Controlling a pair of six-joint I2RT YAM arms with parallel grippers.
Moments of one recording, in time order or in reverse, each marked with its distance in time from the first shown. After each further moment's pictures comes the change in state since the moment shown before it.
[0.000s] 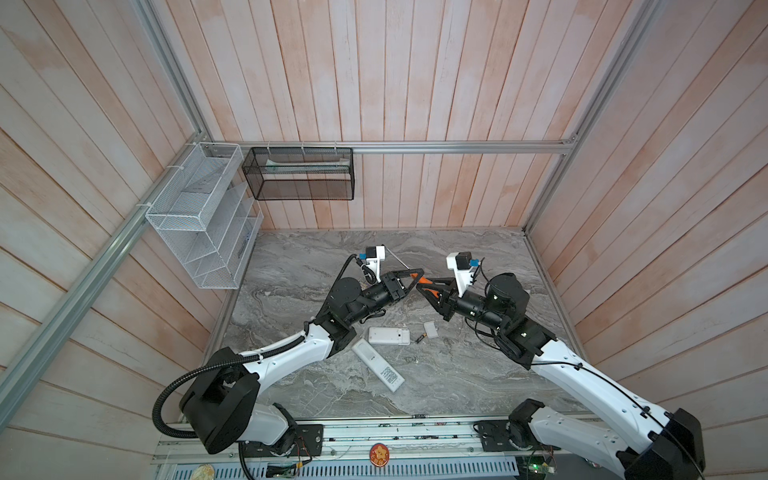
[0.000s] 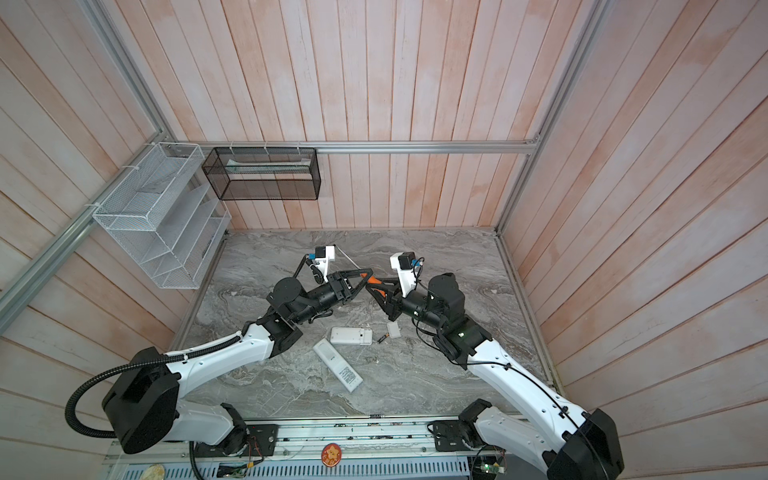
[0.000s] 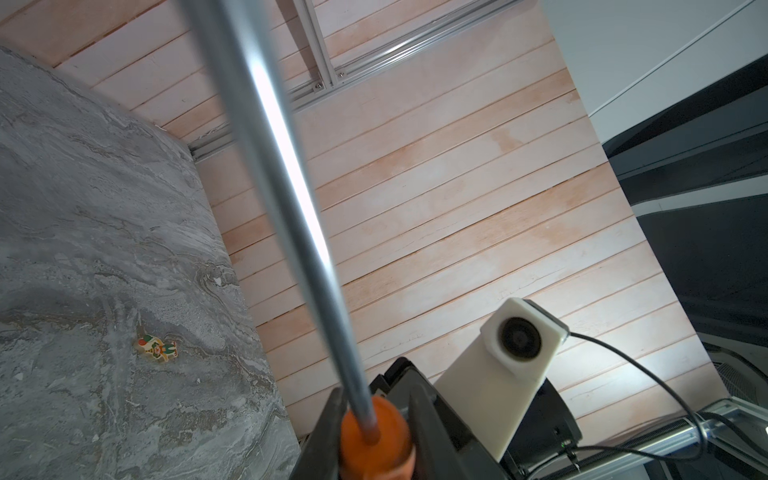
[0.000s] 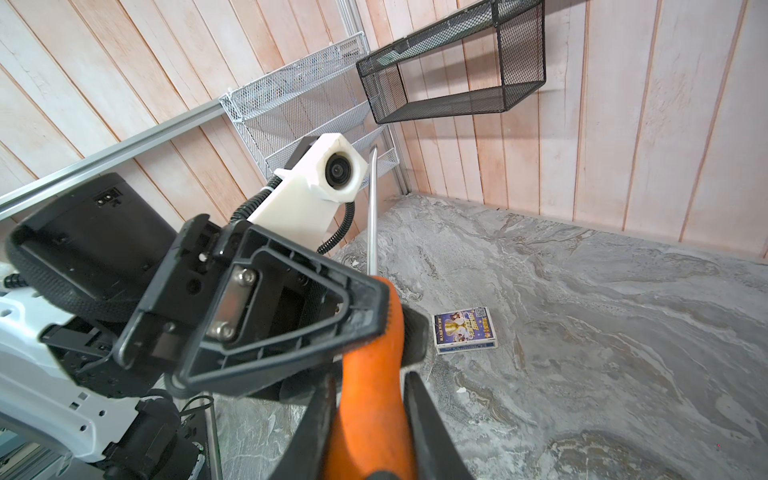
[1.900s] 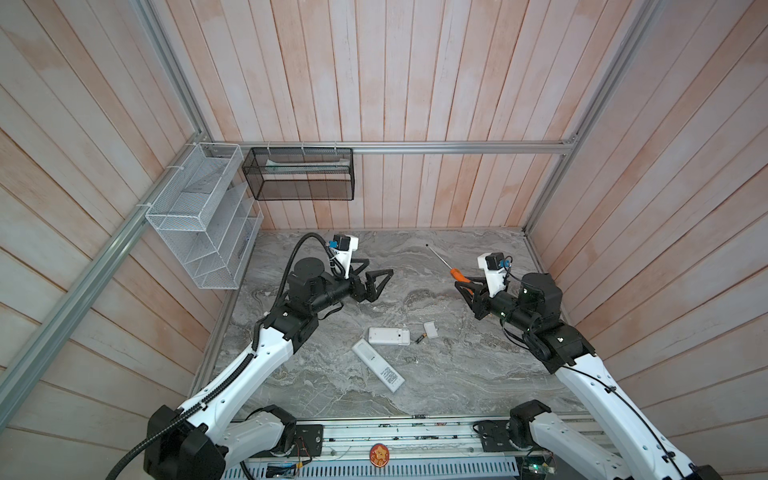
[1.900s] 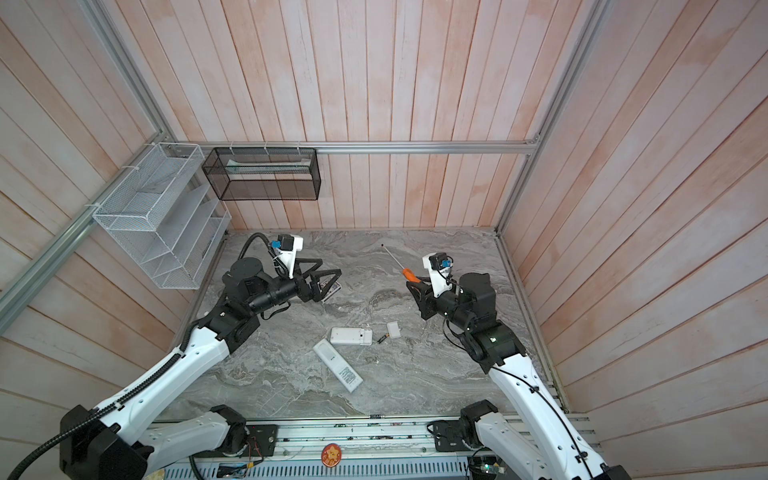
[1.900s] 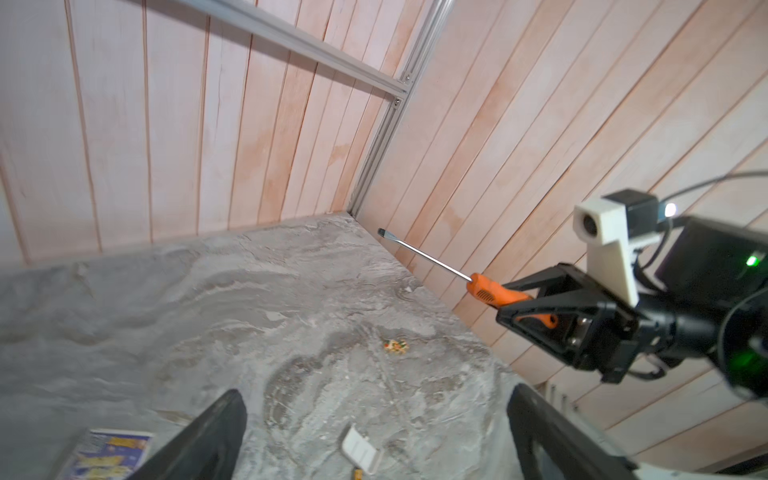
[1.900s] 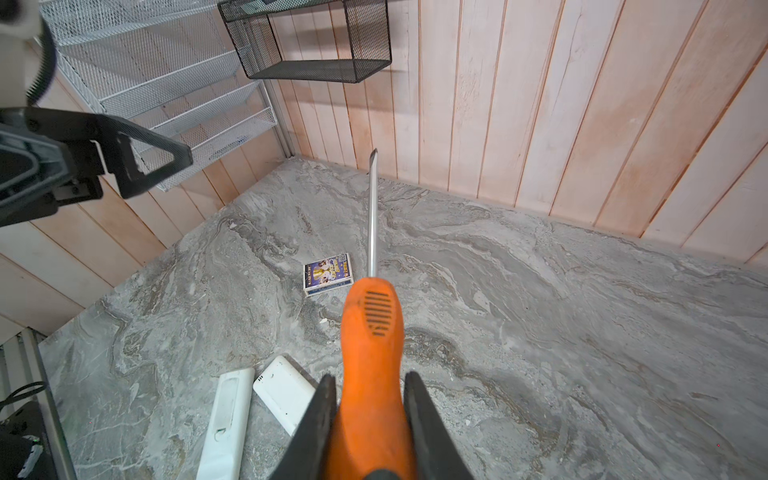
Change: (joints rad) left arm 0.255 -0.243 0.093 -0.617 0.134 0.708; right arm -0.262 -0.155 0.051 -0.397 0.056 -0.253
